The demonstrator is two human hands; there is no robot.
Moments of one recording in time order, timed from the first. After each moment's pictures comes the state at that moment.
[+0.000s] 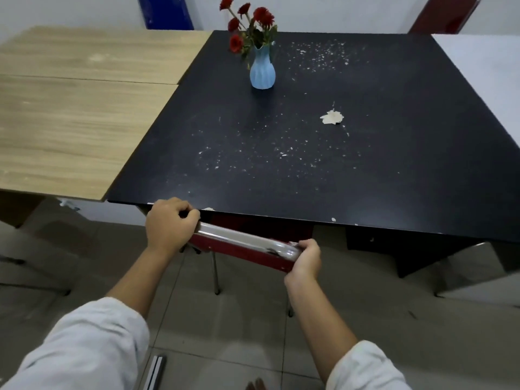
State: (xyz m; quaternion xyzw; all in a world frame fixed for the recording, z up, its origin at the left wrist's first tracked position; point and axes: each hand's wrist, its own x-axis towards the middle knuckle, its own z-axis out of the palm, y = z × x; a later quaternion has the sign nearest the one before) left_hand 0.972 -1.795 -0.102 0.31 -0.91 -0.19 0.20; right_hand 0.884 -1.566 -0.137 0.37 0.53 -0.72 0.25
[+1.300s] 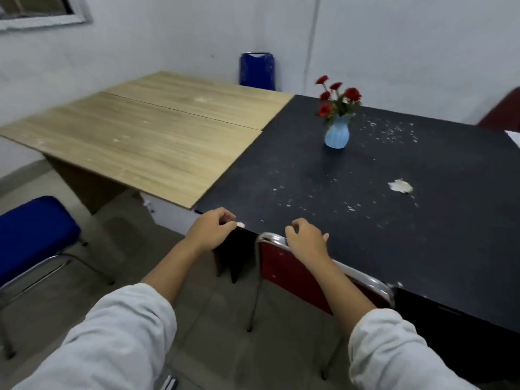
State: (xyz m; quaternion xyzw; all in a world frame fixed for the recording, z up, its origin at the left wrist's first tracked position) left_hand 1.048 -1.854 -0.036 0.37 -0.85 -0.37 0.10; right_hand 0.901 -1.694 -0.045 -0.26 0.89 -0.30 0.20
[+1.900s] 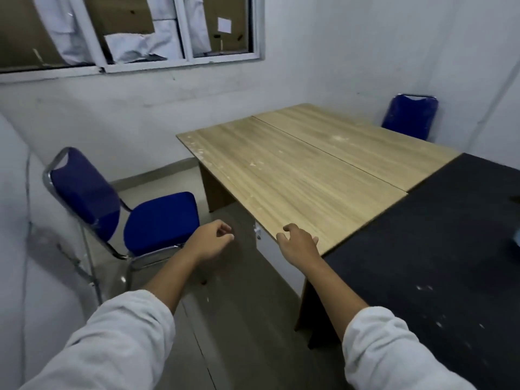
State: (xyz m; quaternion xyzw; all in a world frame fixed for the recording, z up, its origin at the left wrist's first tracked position) left_hand 1.217 -2.052 -0.007 0.58 -0.74 -0.30 0.16; right_hand 1.005 -2.006 -0.023 -0.55 0.75 -0.24 0.27
